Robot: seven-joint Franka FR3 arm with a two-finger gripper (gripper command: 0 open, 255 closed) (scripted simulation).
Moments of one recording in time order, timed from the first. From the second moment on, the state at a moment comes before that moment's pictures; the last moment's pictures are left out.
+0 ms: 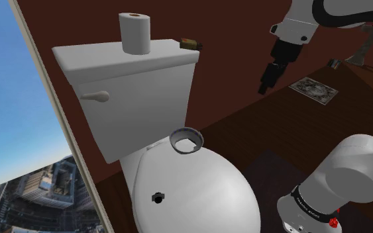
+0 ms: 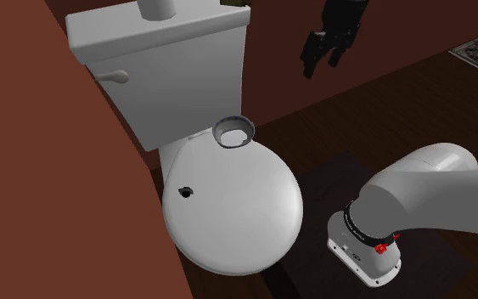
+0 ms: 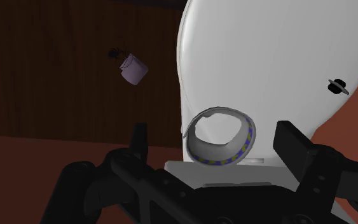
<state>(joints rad) -0.01 -0.80 0.01 -2.41 0.06 1.63 -0.13</state>
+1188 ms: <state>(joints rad) 0.12 -0.56 0.32 -2.55 0.21 2.04 0.11</state>
